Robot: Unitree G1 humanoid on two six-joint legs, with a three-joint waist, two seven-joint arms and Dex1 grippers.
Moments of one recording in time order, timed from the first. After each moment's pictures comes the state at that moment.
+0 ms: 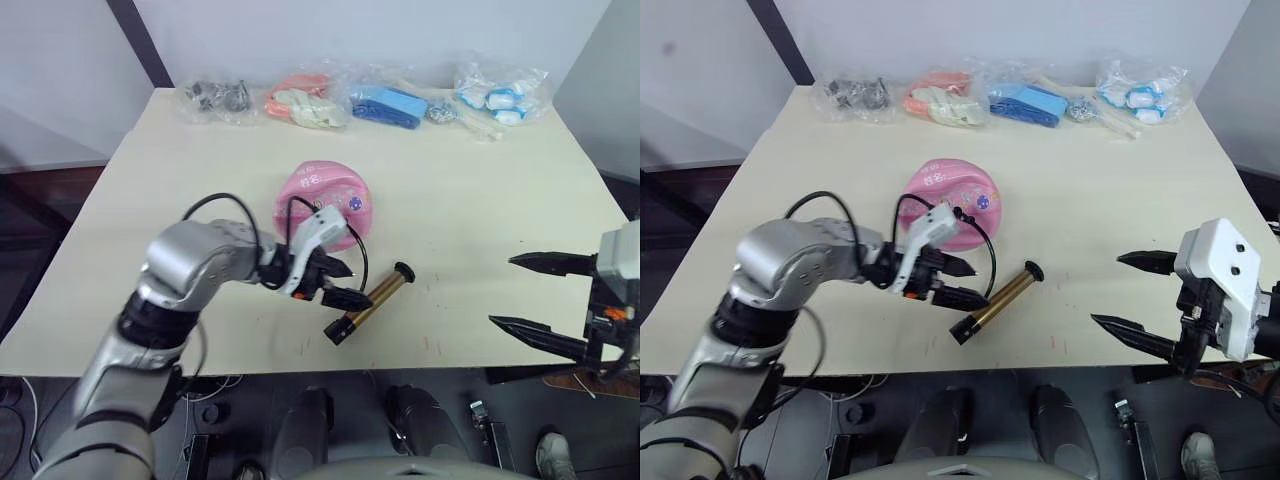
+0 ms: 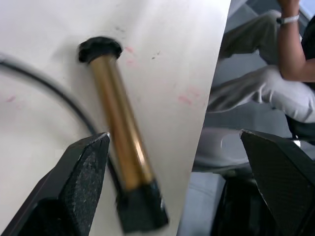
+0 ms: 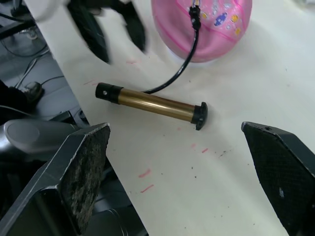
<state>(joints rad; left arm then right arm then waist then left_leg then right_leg) -0.75 0.64 -0.30 -0.29 -0.66 1.44 -0.85 0.11 -0.98 -0.77 -0.92 0.99 1.09 0.89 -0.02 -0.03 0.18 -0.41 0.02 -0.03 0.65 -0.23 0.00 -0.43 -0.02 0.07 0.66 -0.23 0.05</state>
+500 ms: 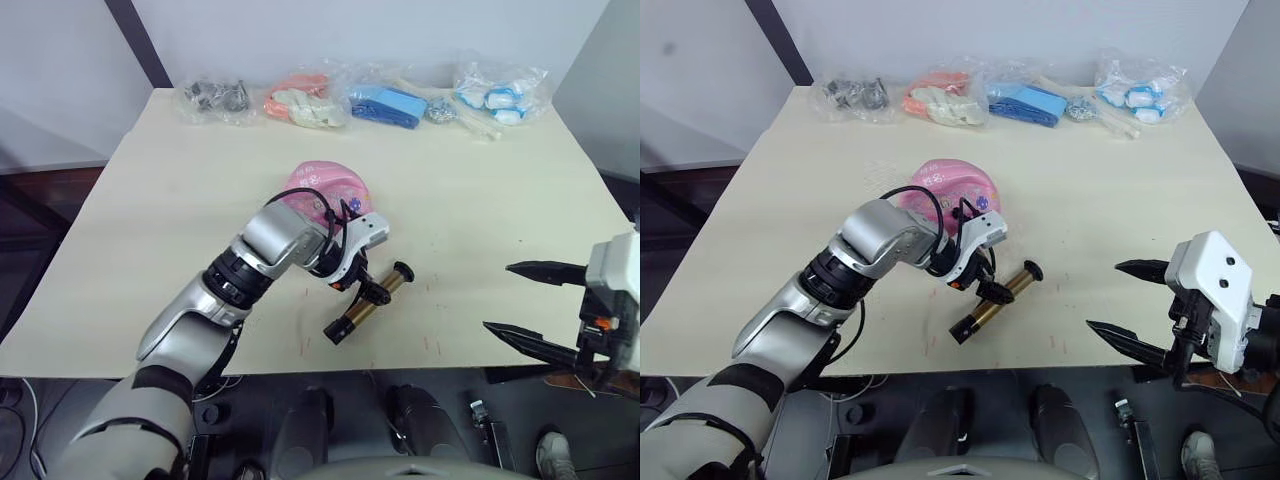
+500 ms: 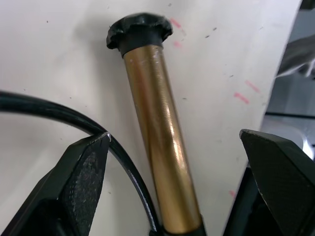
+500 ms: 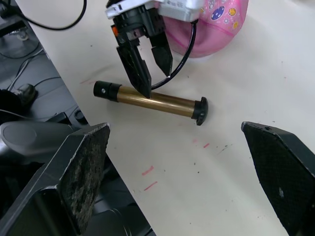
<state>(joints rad) -0.97 0.45 -0.58 0.06 -0.50 1.41 -0.76 0.19 -1.00 -0.75 -0.95 1.04 1.03 0.76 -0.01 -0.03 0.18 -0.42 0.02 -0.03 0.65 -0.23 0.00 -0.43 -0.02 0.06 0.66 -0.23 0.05</state>
